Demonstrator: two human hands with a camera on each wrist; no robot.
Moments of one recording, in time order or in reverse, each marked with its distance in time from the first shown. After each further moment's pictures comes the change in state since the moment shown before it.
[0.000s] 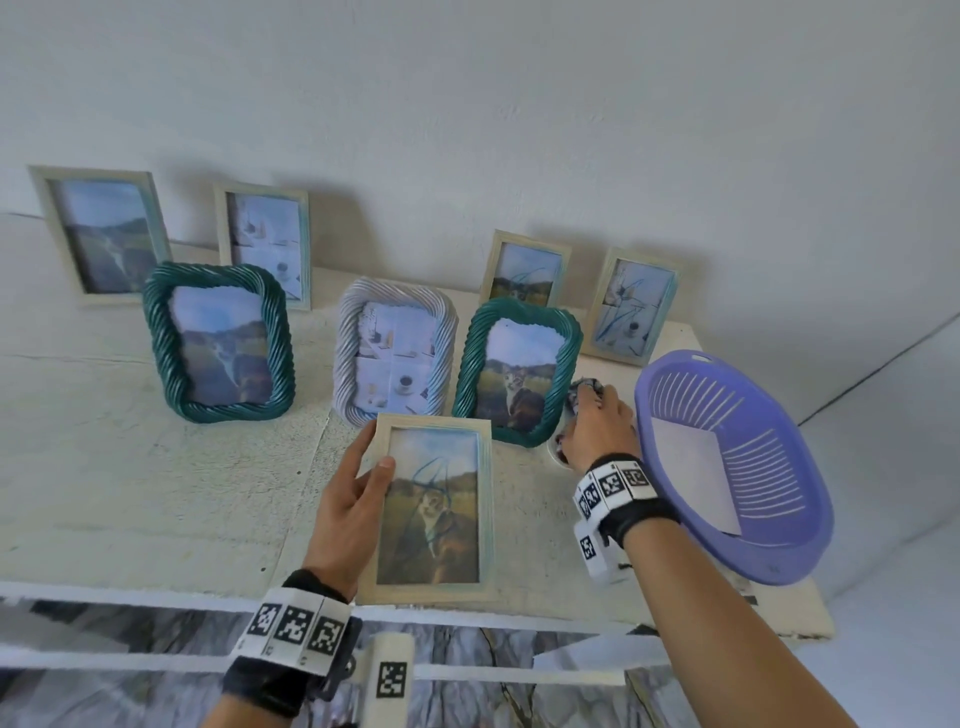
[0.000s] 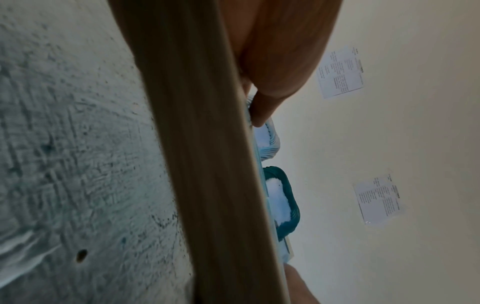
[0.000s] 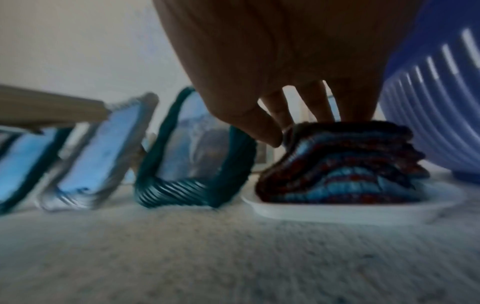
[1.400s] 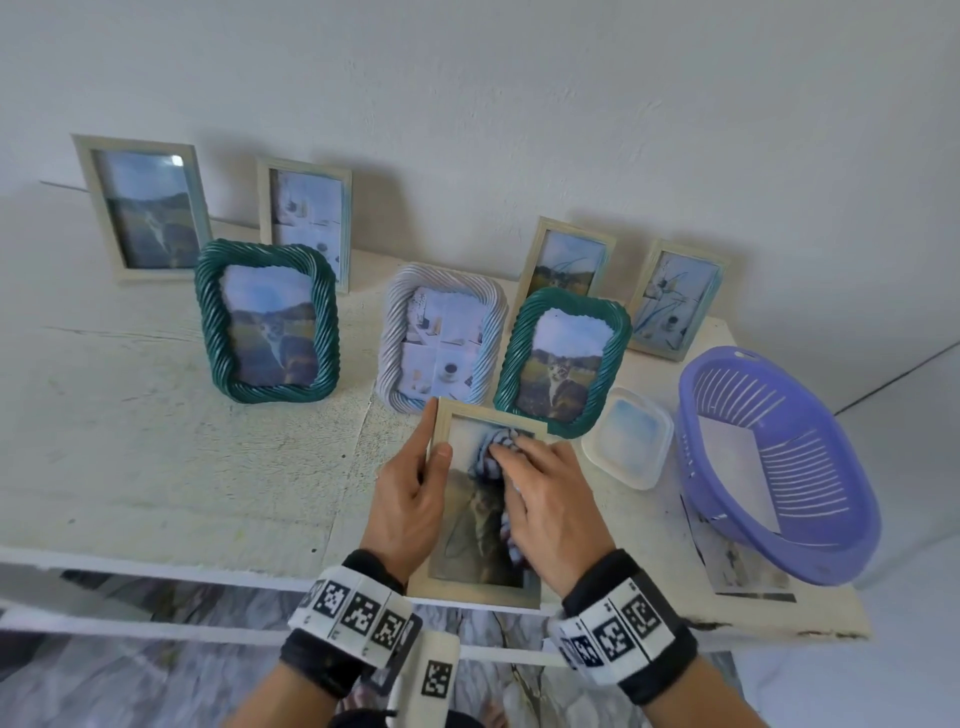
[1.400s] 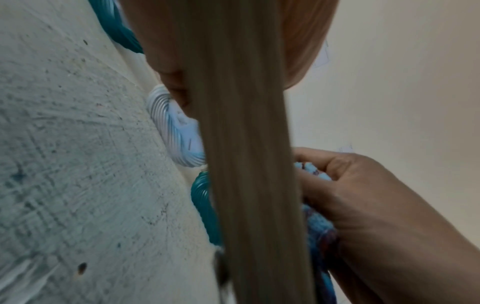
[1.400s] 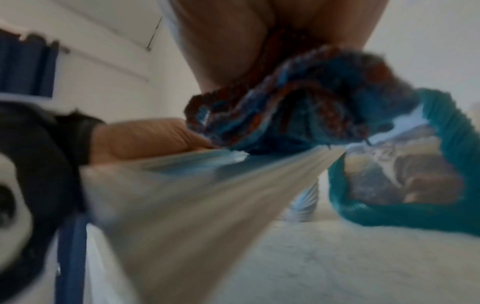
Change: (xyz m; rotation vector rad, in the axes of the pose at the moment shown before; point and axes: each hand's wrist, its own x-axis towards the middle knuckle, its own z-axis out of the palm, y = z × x) left_hand 0.000 0.006 -0.005 0.321 -0.046 0.283; right_hand -0.128 -0.097 -0.018 0.176 0.224 -0.630
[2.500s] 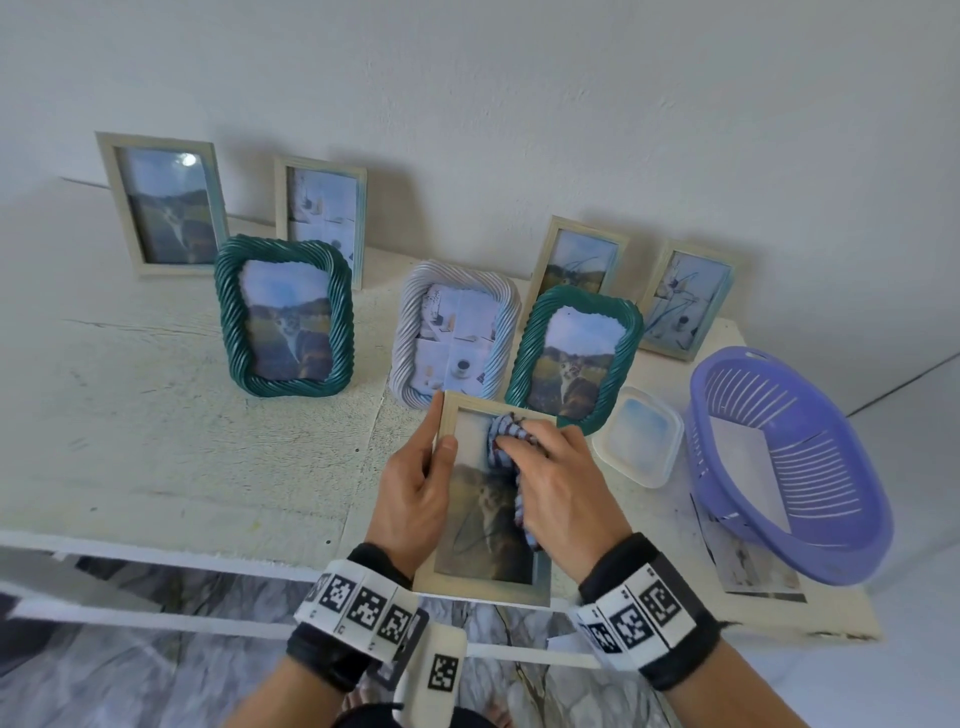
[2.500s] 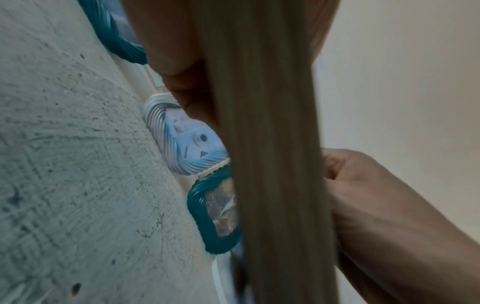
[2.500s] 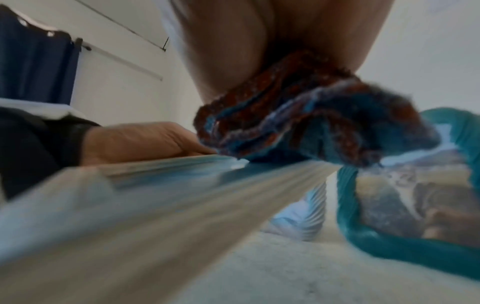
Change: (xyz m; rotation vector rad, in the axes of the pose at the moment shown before) left_hand -0.002 0.007 -0.009 -0.014 0.006 0.007; right_hand 0.007 -0.006 -0.011 -0.010 -0.175 0.021
